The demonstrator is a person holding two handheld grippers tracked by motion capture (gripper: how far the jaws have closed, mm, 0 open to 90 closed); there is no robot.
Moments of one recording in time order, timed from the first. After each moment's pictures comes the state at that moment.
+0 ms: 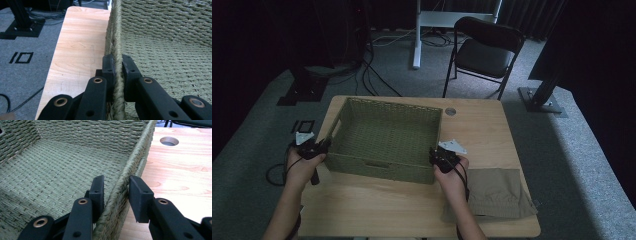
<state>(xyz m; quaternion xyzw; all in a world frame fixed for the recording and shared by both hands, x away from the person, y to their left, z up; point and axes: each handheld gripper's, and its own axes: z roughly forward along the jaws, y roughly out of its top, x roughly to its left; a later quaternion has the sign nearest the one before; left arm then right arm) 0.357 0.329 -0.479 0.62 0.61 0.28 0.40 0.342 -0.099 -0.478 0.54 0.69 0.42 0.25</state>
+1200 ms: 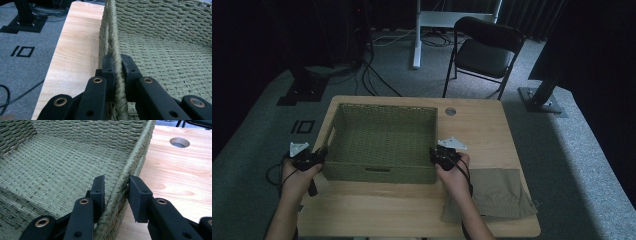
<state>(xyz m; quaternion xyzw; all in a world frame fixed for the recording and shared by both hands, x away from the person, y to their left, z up) 0.323 0.329 -0.480 0.61 0.63 0.28 0.41 0.350 -0.105 -0.475 0.51 0.72 0.41 0.23</state>
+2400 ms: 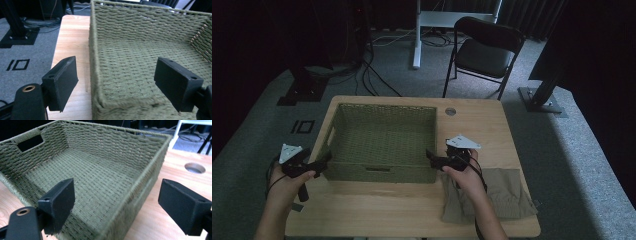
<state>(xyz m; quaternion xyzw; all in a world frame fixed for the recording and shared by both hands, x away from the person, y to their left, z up) 0.291 0.327 -0.446 0.64 0.57 0.28 0.42 0.338 -0.130 -0.447 0.43 0.73 0.49 0.20</state>
